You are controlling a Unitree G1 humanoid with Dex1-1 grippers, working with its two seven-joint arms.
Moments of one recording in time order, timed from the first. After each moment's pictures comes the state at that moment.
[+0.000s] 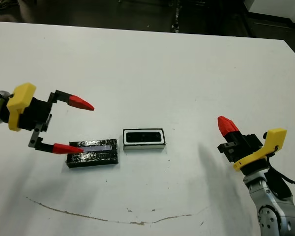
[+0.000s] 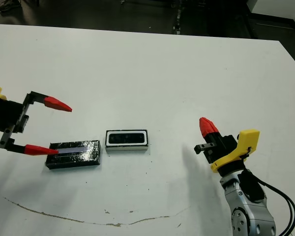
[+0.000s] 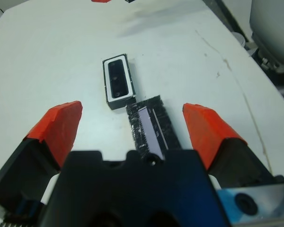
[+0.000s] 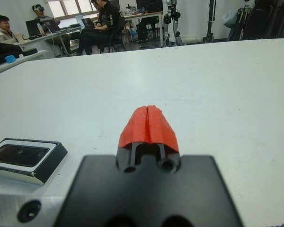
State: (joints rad) left arm -0.46 0.95 -0.12 0.22 -0.53 -0.04 -1.61; right arm 0.11 -0.21 -0.17 -0.33 0.42 0.27 0.35
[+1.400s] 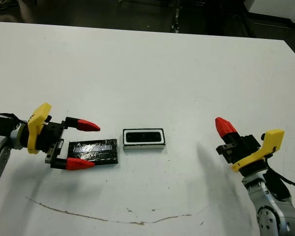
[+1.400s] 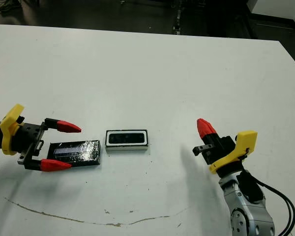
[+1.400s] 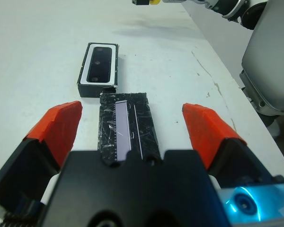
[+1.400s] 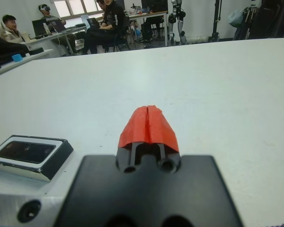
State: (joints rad) left arm -0.36 0.83 -0.10 0.29 -0.48 0.11 -1.60; right arm 0.12 -0.21 -0.16 -0.33 0.44 0.25 0.37
